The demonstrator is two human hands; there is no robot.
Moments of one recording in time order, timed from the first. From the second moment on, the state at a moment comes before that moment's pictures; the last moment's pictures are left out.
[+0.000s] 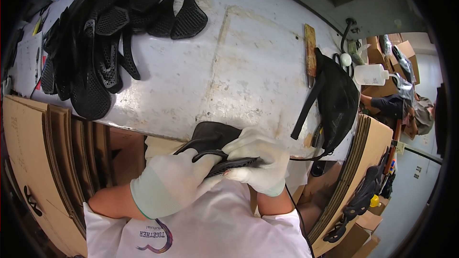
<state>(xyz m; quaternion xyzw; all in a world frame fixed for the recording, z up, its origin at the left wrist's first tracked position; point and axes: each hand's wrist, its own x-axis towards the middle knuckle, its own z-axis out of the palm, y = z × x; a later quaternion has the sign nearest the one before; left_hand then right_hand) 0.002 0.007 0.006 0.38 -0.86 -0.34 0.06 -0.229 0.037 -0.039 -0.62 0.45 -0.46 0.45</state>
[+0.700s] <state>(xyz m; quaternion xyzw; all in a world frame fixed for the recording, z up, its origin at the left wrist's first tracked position) 0.019 -0.011 -0.019 0.30 -0.79 -0.47 0.26 -0.201 0.023 -0.033 -0.66 0.55 -0.48 0.20</state>
